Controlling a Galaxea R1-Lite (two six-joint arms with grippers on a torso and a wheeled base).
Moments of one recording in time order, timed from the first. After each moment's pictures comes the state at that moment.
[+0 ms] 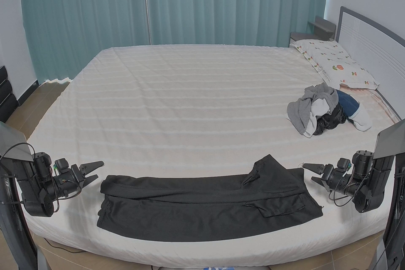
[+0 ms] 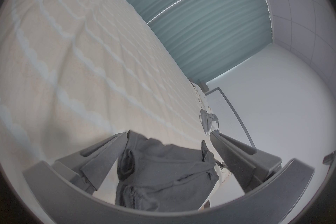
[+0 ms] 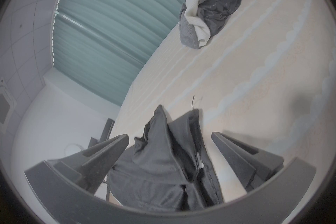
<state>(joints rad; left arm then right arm) 0.32 2.33 -0.46 -1.50 -0.90 -0.68 -0.13 2.39 -0.45 -1.52 0.61 0.71</state>
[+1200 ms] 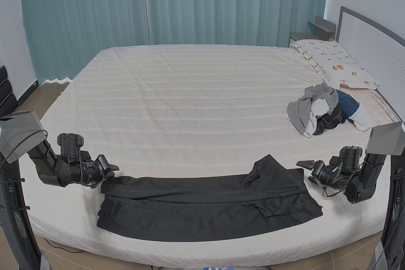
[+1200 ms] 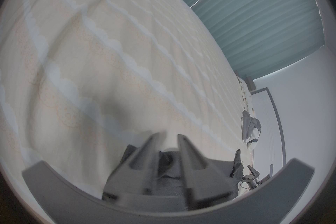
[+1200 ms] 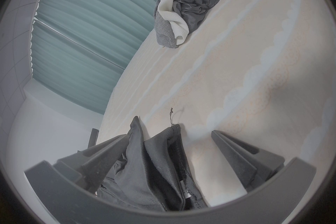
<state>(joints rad) 0.11 2.26 -0.82 -0.66 -0.45 -0.66 -0.06 2.42 -0.63 -1.24 0.43 0.73</state>
